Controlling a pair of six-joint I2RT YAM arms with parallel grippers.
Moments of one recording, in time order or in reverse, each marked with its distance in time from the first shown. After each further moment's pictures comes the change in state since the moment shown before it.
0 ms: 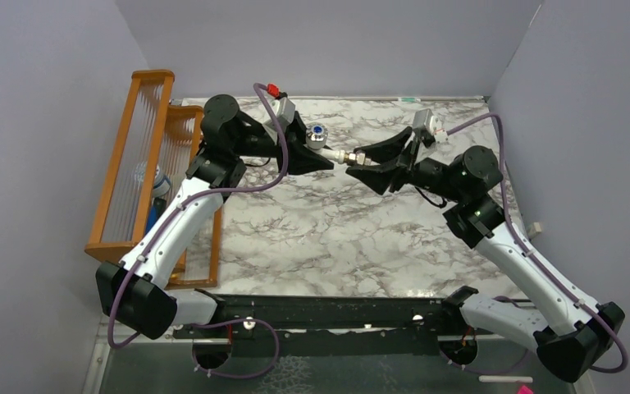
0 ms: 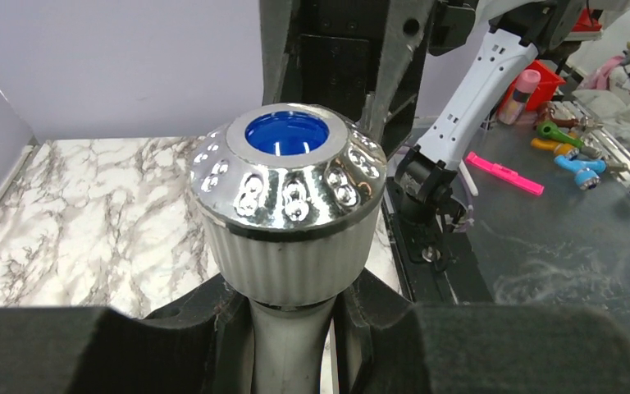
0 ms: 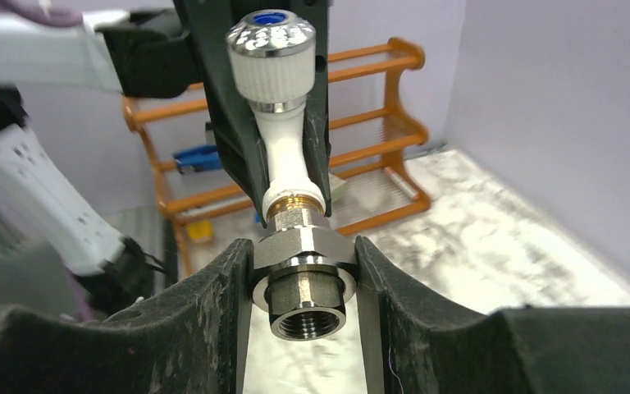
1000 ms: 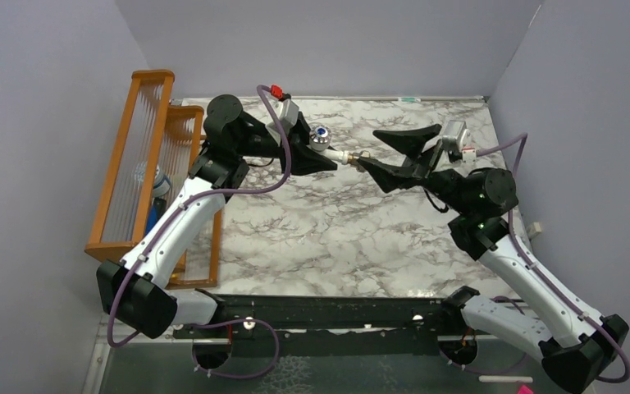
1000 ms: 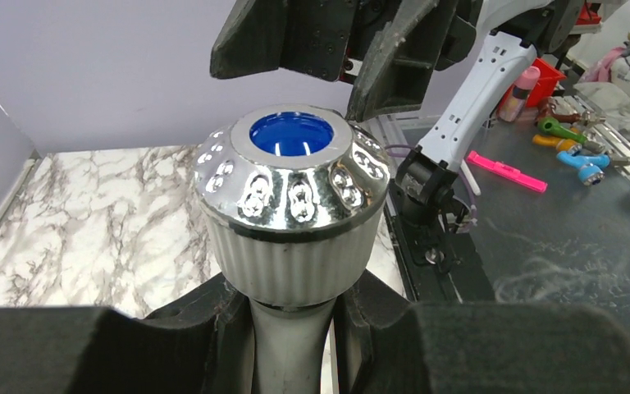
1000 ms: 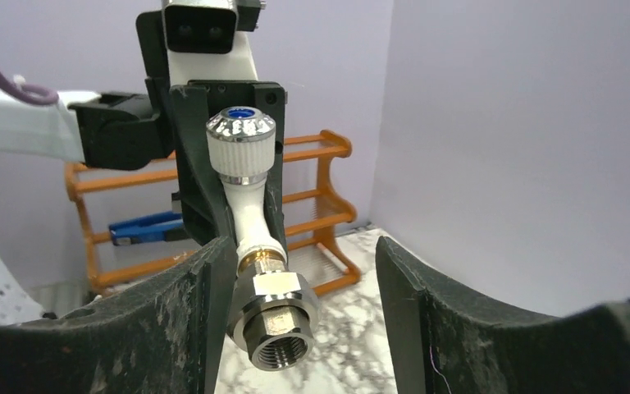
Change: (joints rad) left arm -0.020 0.006 0.016 -0.013 -0.011 0.040; right arm 0.002 -0.085 -0.104 0.250 0.197 0.121
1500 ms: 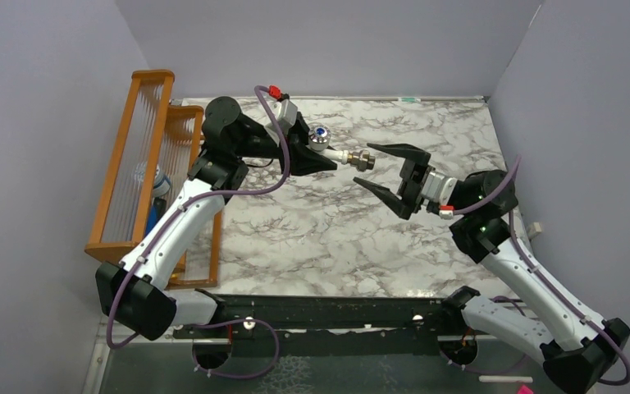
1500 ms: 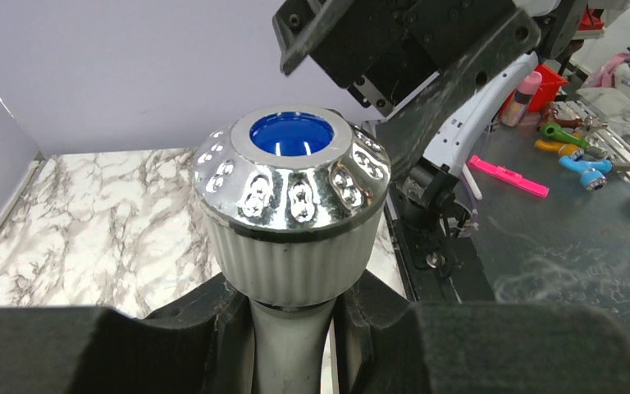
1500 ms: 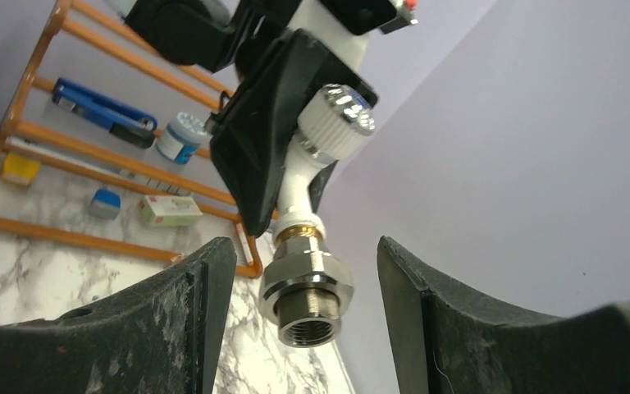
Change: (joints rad) left arm 0.000 -0.010 -0.014 0.035 -0.018 -0.026; right arm 0.000 -0.035 -0.013 -0.037 -0.275 -0.621
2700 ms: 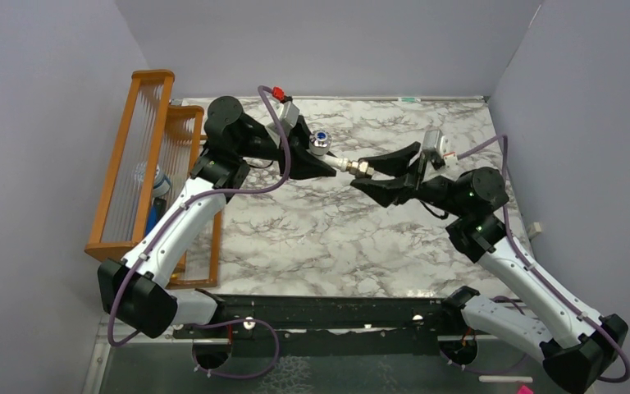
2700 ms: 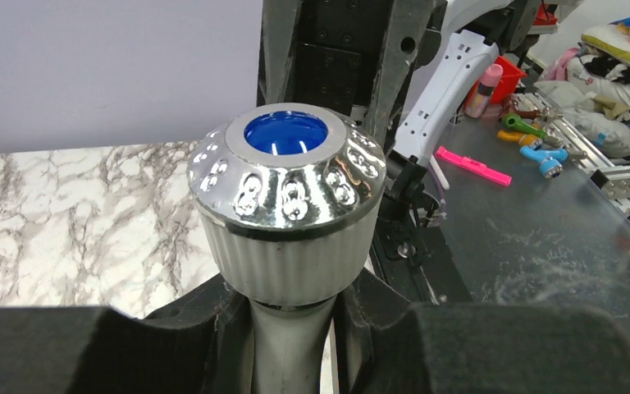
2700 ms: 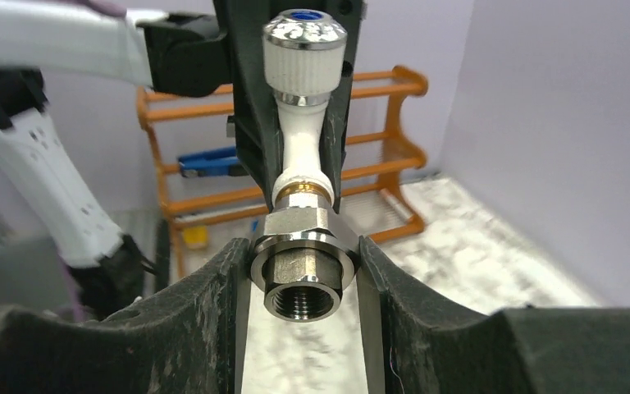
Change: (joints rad) left arm -0.003 0.009 -0.002 0.006 0.075 -0.038; right arm 0.000 0.020 -0.021 -0.072 0.070 0.475
